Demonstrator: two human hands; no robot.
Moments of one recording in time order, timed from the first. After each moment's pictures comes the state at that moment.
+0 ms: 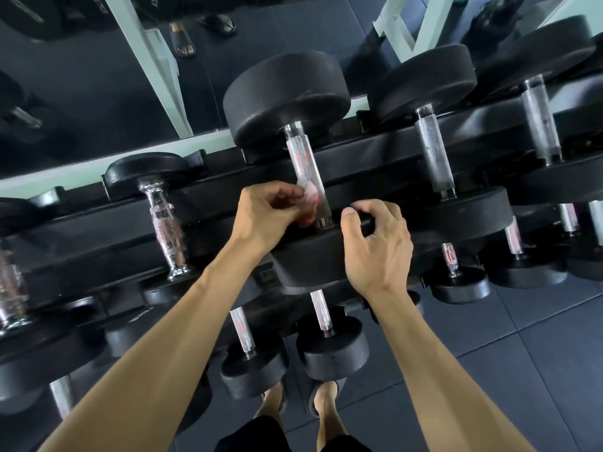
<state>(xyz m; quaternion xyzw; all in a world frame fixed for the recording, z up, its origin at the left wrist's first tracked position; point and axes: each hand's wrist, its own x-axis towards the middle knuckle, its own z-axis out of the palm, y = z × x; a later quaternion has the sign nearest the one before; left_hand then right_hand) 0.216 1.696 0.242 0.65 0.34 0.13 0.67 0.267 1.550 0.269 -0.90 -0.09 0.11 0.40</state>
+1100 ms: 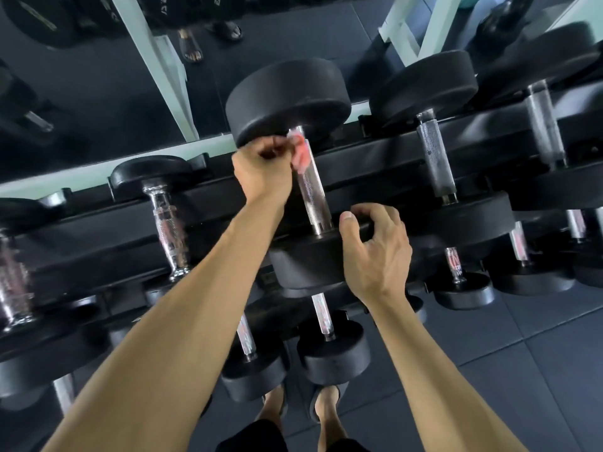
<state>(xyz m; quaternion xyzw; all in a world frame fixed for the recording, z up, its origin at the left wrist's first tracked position) 0.269 1.712 0.267 0.59 0.48 0.25 0.60 0.268 1.547 0.263 -0.89 -0.11 0.10 0.42</state>
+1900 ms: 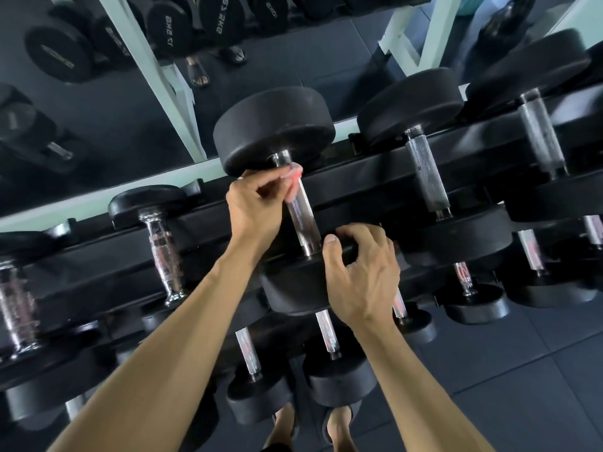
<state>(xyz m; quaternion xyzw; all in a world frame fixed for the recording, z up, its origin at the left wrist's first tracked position) 0.251 1.705 0.262 0.72 0.31 0.26 0.56 0.269 1.547 0.257 -0.90 -0.13 0.08 0.42</state>
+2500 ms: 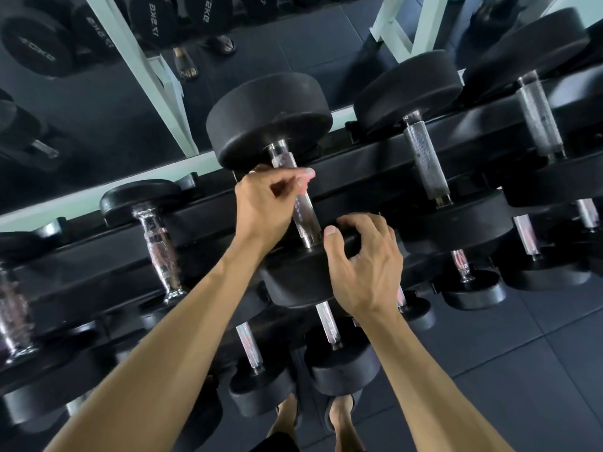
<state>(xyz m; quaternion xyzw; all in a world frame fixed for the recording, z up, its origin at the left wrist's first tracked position) 0.250 1.700 0.261 0.79 0.28 0.20 0.50 0.268 1.546 0.257 -0.89 -0.14 0.07 0.43</state>
